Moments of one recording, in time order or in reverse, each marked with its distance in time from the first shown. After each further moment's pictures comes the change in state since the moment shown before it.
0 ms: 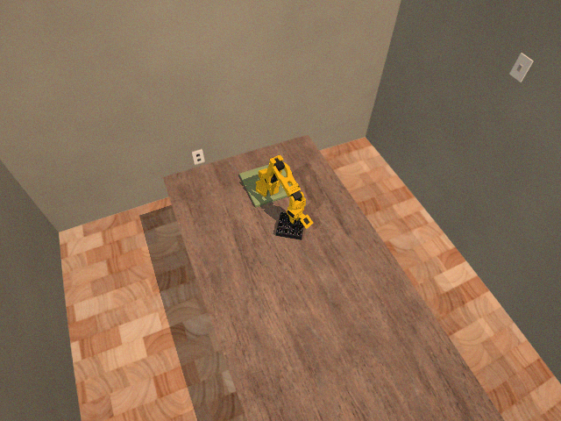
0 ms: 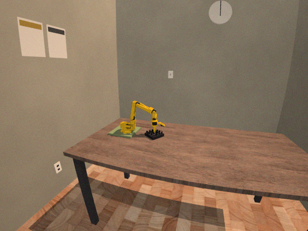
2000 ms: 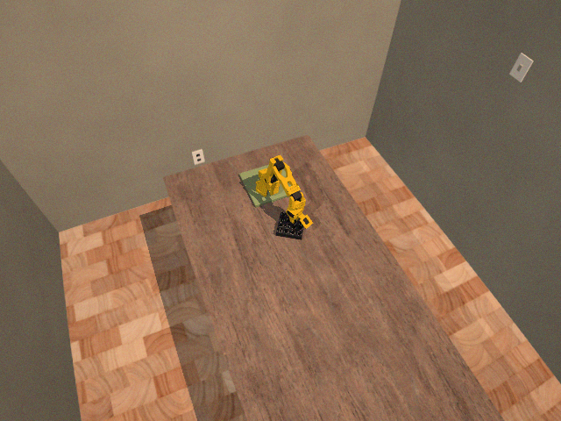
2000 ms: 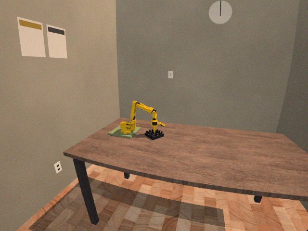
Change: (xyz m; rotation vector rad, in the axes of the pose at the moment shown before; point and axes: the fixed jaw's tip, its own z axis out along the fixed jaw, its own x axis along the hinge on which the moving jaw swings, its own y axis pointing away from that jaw) arm 0.001 -0.002 0.000 0.004 0.003 -0.007
